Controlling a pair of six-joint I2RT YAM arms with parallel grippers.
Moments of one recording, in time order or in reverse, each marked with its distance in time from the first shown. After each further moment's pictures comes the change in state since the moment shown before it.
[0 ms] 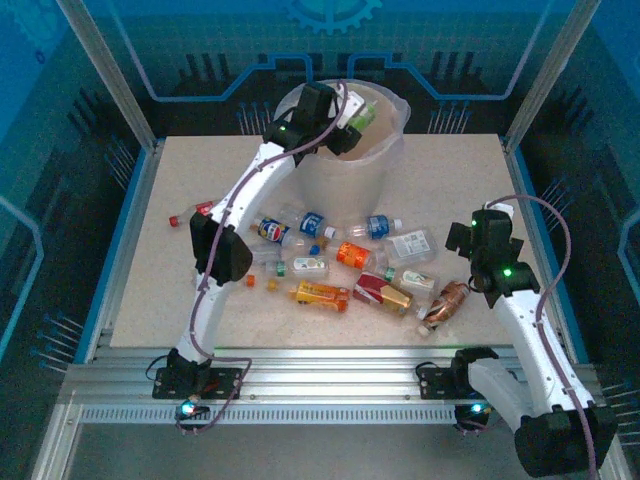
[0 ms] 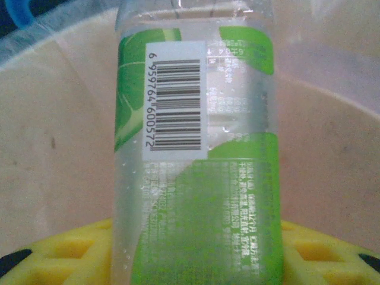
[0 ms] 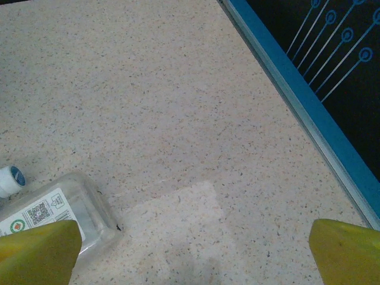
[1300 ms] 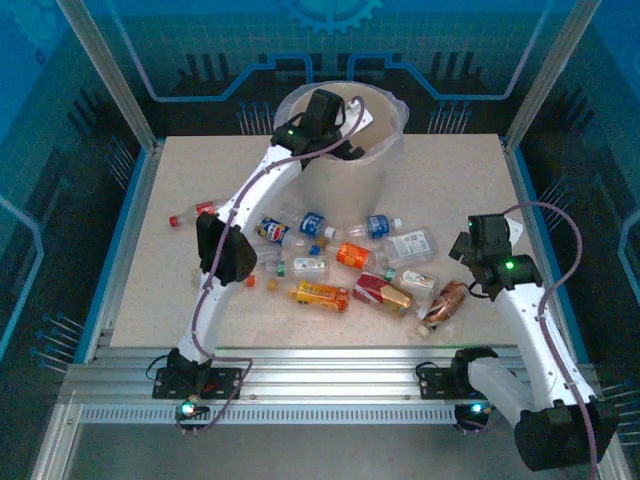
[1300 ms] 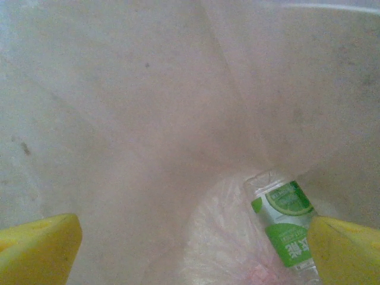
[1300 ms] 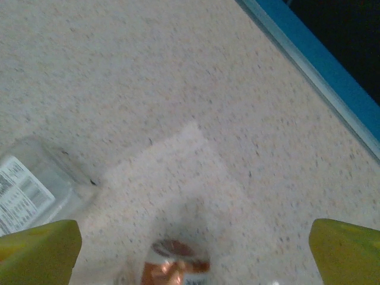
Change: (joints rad) left arm -0.024 0.025 0.000 -0.023 -0.075 0.221; right arm 0.000 0.031 0.069 -0.324 0.026 0.312
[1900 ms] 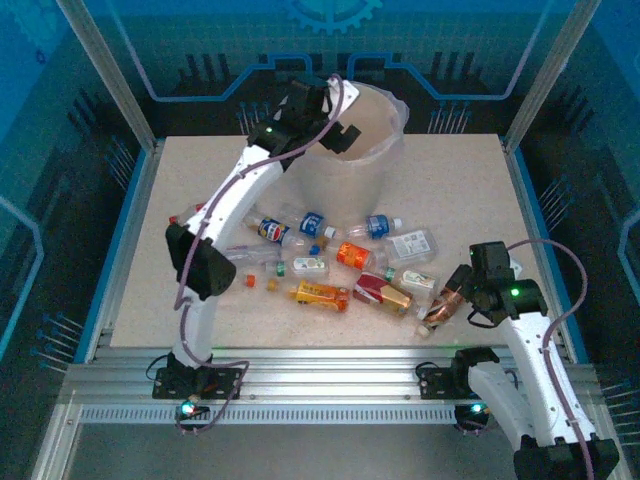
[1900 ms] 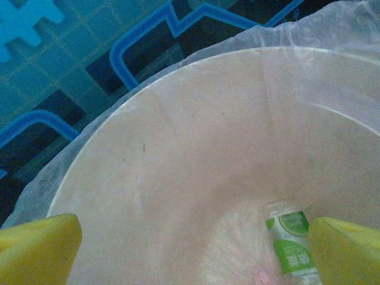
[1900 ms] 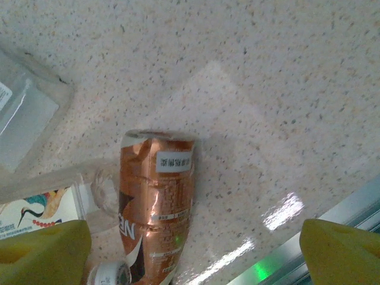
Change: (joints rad) left arm -0.011 -0.296 -0.241 0.105 -0.112 -0.178; right arm 0.000 -0.173 -0.112 -0.214 -0.200 0.182
